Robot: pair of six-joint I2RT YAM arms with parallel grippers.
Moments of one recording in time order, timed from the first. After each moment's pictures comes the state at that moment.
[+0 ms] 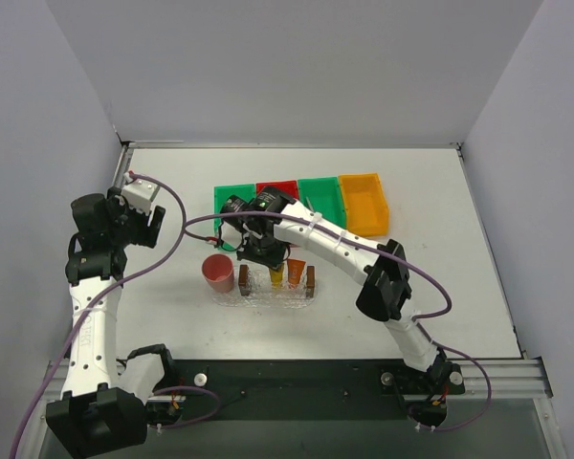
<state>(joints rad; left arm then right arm) 0.21 0.96 0.94 -0.46 0.32 0.48 1.02 2.16 2.17 -1.42 0.05 -0.31</state>
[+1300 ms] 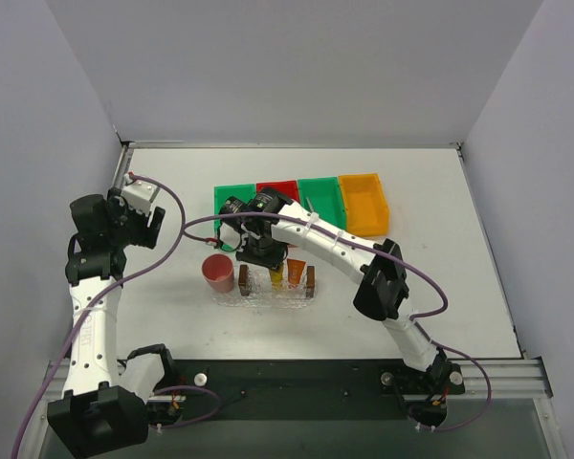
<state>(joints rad) 0.23 0.96 0.93 -0.45 0.35 0.50 1.02 2.19 2.18 -1.42 0.06 -0.31</state>
